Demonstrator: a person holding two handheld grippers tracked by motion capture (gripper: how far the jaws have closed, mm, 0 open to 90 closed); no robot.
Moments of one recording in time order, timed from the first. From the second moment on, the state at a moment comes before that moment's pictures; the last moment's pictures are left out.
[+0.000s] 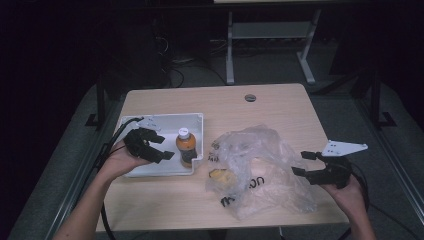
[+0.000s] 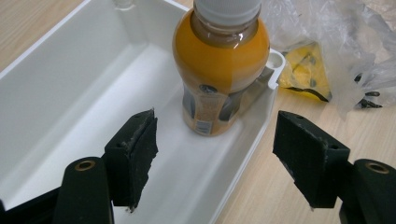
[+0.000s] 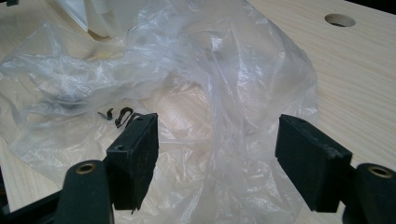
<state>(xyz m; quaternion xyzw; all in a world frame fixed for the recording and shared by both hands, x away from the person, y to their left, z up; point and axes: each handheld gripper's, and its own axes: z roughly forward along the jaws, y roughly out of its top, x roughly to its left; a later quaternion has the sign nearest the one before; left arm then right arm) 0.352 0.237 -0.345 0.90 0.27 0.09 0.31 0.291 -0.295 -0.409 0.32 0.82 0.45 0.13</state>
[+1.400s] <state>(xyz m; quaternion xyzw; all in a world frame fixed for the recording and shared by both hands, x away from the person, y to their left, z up) 0.319 0.261 -0.388 0.90 0.28 0.09 0.33 0.291 -0.294 -0.412 0.32 0.82 0.45 0.13</state>
